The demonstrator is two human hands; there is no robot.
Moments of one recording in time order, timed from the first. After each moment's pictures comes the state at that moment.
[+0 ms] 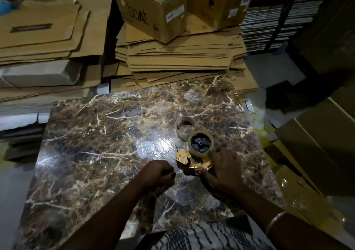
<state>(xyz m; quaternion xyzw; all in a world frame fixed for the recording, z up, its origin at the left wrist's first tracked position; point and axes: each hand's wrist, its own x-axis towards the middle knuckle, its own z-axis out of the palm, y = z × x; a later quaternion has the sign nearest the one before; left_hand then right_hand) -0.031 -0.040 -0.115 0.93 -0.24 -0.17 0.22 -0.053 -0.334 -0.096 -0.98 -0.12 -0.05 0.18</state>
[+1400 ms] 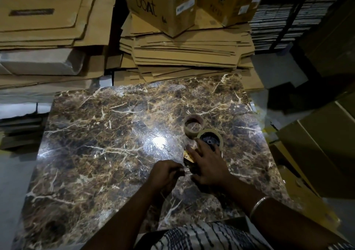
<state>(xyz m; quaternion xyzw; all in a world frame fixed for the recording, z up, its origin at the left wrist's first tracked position) -0.051 -0.049 -0.120 0.90 -0.14 -0.09 0.39 -0.025 -0.273 -0.091 -0.95 -0.25 0.15 0.08</state>
